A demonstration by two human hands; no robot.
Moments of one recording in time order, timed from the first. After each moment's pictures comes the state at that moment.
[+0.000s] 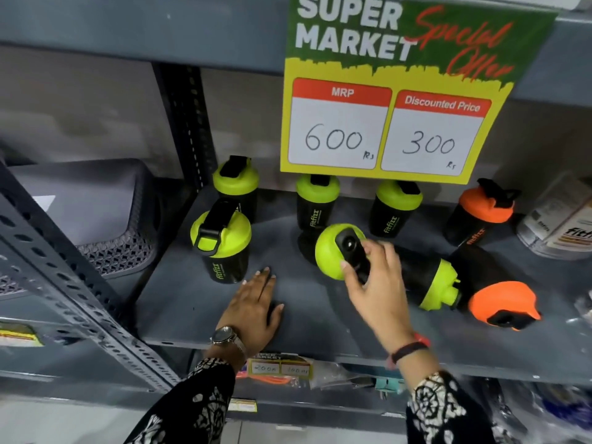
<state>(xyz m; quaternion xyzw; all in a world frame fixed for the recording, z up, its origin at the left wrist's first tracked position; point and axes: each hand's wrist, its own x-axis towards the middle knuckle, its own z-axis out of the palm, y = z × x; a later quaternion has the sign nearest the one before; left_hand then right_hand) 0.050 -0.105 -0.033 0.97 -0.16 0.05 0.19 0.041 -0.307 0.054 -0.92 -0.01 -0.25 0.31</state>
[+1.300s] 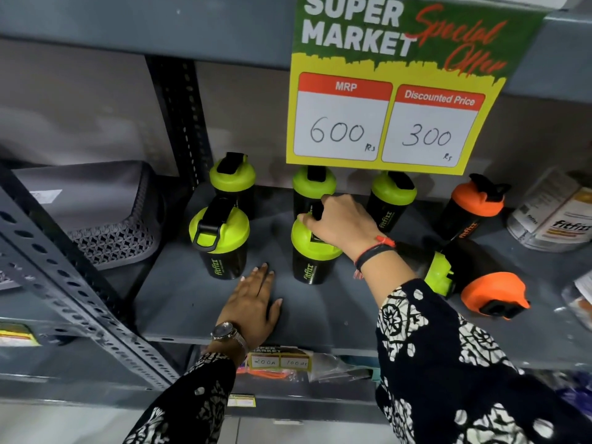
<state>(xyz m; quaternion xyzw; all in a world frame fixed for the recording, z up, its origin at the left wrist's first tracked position) 0.049 -0.105 -0.031 0.97 -0.15 0.04 0.18 0.102 -0.265 0.131 -0.99 -0.02 -0.02 0.16</state>
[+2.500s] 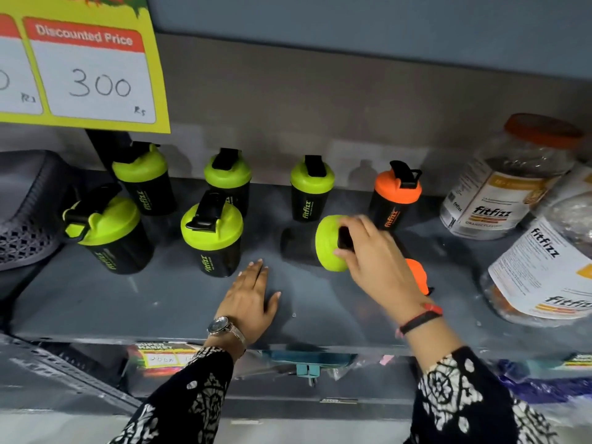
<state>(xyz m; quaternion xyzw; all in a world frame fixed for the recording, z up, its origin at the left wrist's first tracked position) 0.043 -0.265 -0.032 0.96 -0.13 0.04 0.23 0.033 -0.463 0.095 -0.97 -0.12 -0.13 0.13</state>
